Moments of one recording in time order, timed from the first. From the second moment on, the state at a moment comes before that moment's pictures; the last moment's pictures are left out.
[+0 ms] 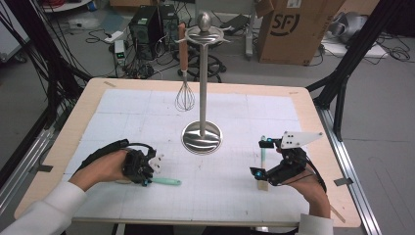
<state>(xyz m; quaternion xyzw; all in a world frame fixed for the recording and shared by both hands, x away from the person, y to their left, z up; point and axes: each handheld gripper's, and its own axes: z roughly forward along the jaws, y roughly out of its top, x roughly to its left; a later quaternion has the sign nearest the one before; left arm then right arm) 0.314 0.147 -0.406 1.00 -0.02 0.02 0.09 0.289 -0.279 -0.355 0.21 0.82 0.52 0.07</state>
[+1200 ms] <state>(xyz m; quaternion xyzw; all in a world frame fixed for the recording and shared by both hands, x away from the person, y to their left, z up) 0.319 0.179 -0.359 0.97 0.04 -0.01 0.25 0.289 -0.283 -0.356 0.22 0.82 0.52 0.07</state>
